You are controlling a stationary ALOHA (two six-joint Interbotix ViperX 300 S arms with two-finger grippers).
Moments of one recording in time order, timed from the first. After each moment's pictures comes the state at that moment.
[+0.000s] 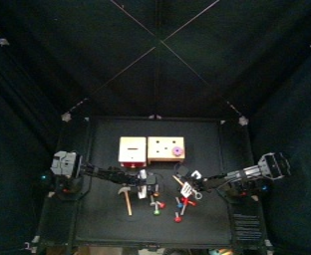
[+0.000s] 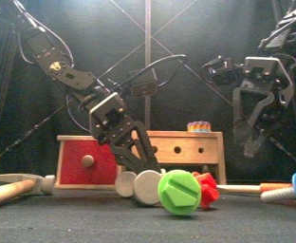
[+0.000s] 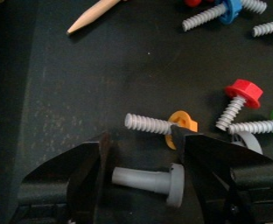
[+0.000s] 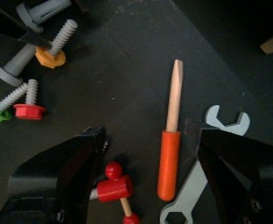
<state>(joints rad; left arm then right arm) -0.04 0.26 0.61 -0.15 -0.14 0.03 0.16 -0.24 0.86 -0.51 0.50 1.25</state>
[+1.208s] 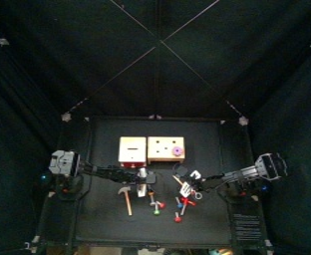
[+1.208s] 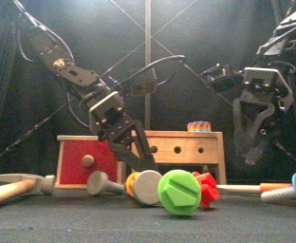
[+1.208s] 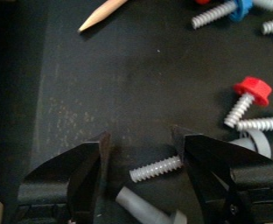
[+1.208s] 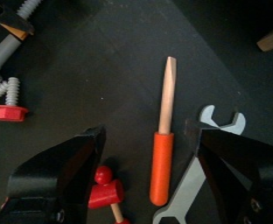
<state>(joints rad) -0.02 0.19 0.63 0.00 -0.04 0.15 0.15 -0.21 0.86 -0.52 0.50 1.25</state>
